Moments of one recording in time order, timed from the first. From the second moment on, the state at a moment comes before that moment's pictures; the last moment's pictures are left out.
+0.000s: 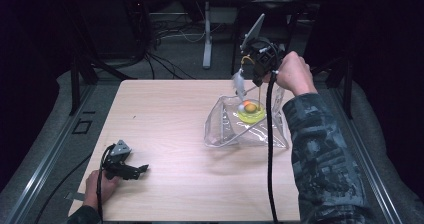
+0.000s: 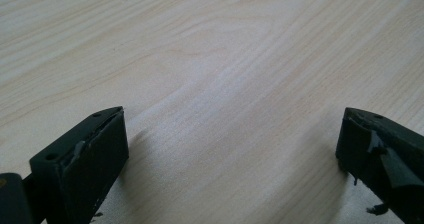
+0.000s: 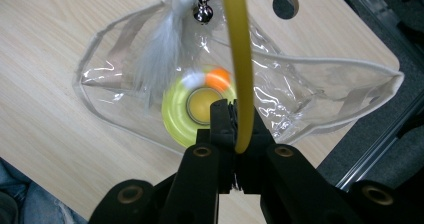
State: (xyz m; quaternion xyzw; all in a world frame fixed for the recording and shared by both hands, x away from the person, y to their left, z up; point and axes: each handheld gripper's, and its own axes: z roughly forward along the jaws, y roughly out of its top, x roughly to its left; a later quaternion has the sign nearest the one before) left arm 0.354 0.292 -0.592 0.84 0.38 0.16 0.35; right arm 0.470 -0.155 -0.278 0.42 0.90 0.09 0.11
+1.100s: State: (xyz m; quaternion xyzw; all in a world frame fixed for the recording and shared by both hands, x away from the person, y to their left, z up) left arm 0.354 0.292 -0.592 0.84 0.38 0.16 0.35; right arm 0.473 -0.179 -0.340 0.44 0.89 0.07 0.07
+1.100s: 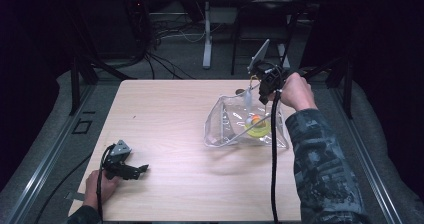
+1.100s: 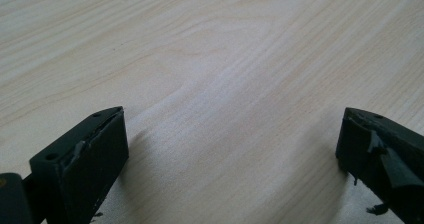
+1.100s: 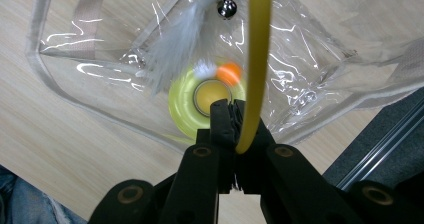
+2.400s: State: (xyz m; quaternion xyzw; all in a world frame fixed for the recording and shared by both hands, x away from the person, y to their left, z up) left arm 0.354 0.292 -0.592 0.84 0.38 0.16 0.35; right arm 0.481 -0.181 -0.389 0.46 0.89 0.01 0.06
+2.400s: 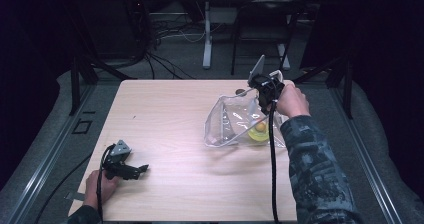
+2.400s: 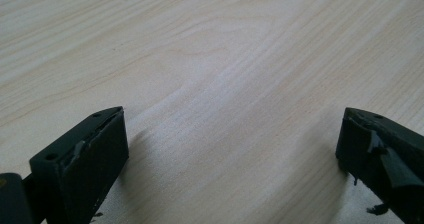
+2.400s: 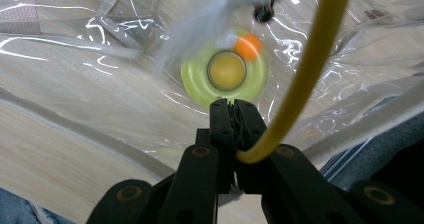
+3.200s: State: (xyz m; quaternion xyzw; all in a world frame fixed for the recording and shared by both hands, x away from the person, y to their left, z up) left arm 0.354 0.292 -0.592 0.84 0.38 0.16 0.35; right arm 0.443 -0.206 -0.340 0.47 0.87 0.10 0.09
